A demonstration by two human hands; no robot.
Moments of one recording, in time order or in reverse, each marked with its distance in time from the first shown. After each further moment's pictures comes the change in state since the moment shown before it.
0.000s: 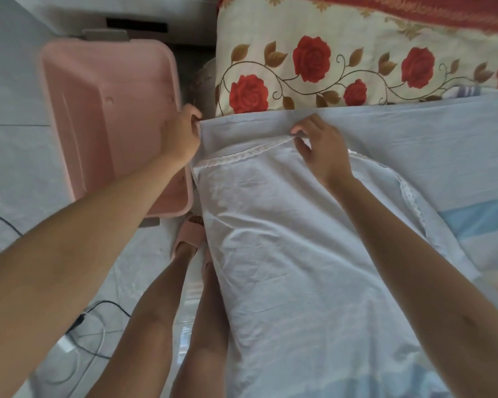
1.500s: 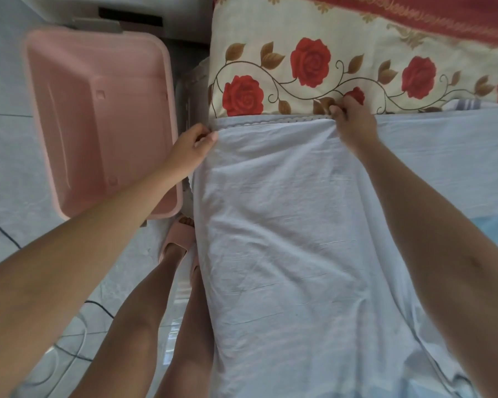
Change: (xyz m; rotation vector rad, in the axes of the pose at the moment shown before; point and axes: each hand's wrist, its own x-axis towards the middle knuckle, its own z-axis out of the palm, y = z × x) left_hand -0.019 0.007 0.023 -0.393 -0.279 0.014; right_hand 0.054 0.076 -0.022 -0.053 -0.137 0.499
